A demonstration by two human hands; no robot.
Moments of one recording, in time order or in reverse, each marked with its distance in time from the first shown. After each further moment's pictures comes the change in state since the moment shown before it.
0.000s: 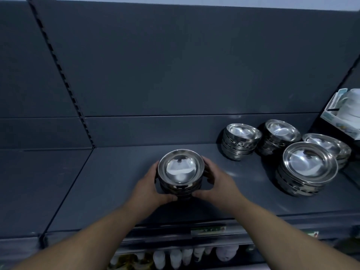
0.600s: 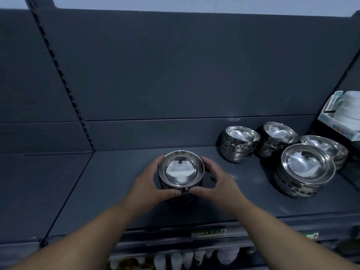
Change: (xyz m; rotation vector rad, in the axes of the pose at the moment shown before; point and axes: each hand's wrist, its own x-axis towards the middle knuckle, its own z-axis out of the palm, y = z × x) left_hand 0.001 0.024 -0.015 -0.040 0.002 0.063; right_hand 0.000 -0.006 -0.003 0.007 0.063 -0.018
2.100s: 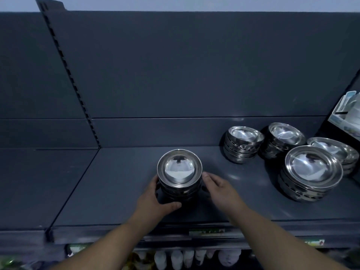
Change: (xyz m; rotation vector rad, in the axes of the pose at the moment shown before) left_hand -0.031 -0.020 0.039 -0.073 0.093 -0.234; right_hand -0.004 0.014 0.009 0.229 0.013 0.325
